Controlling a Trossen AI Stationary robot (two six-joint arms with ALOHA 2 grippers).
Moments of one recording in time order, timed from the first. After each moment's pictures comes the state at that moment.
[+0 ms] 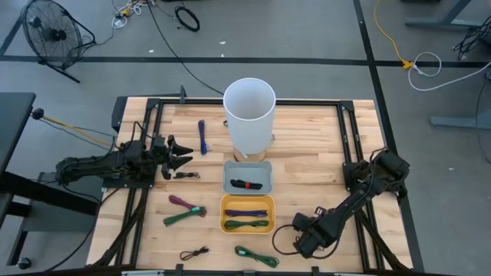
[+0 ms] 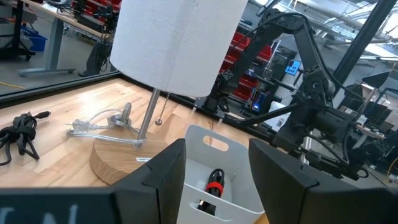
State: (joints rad) left arm 0.11 0.01 0.01 0.05 -0.03 -0.41; right arm 0.79 1.88 1.10 -0.78 -0.06 1.33
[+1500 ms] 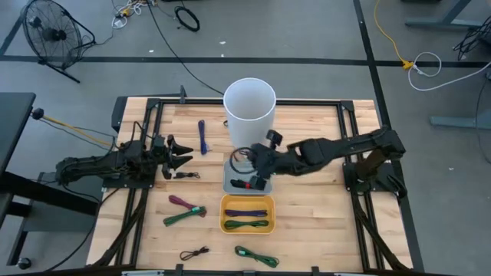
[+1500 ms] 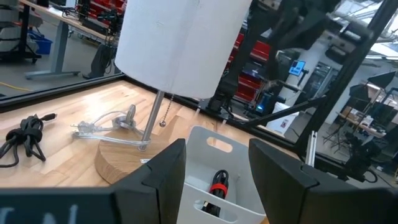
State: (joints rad) left arm 0.11 0.01 0.01 0.05 -0.04 -0.40; right arm 0.23 1.74 1.75 -0.86 0.52 0.30
